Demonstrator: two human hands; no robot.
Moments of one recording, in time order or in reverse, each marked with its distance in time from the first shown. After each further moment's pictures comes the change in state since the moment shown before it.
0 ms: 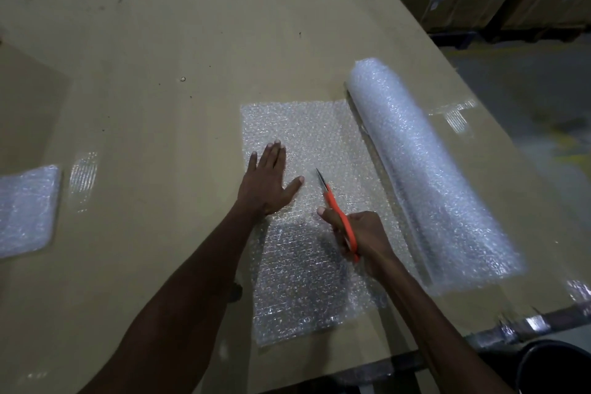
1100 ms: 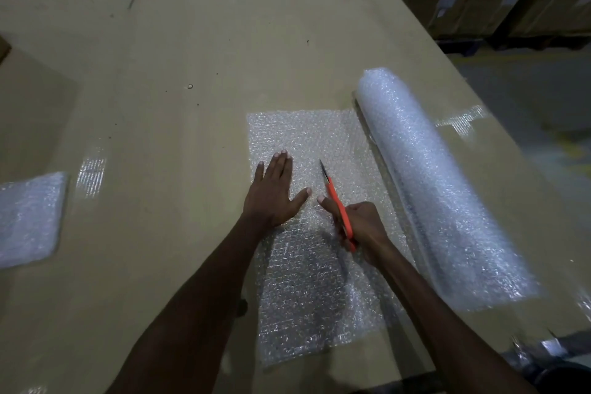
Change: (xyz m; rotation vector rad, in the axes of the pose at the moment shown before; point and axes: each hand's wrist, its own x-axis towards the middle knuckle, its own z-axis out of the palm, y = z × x) left_hand 0.000 0.000 0.000 -0.016 -0.012 -0.014; right_hand 0.040 -0.021 0.013 -0.047 -0.007 0.003
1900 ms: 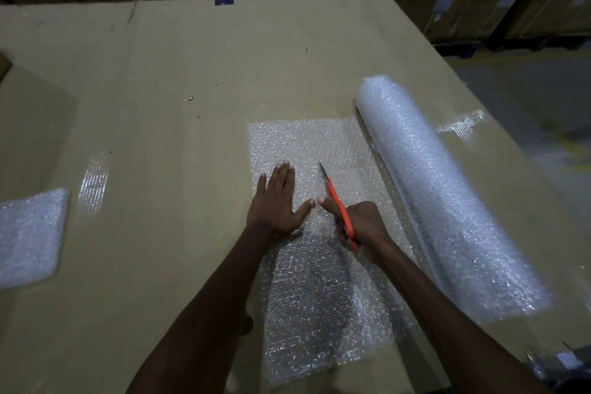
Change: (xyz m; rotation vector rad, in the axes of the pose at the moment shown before) left_hand 0.003 -0.001 0.003 0.005 -0.021 -0.010; right_hand 0.020 -0.011 0.005 -0.016 0.004 -0.018
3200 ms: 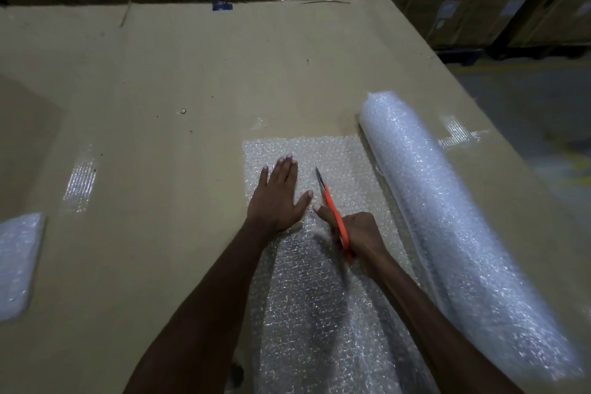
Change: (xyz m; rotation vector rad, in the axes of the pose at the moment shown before) left_hand 0.070 -0.013 -0.010 0.015 0.037 0.038; right_hand 0.050 -0.011 0.009 -0.024 0.024 0.011
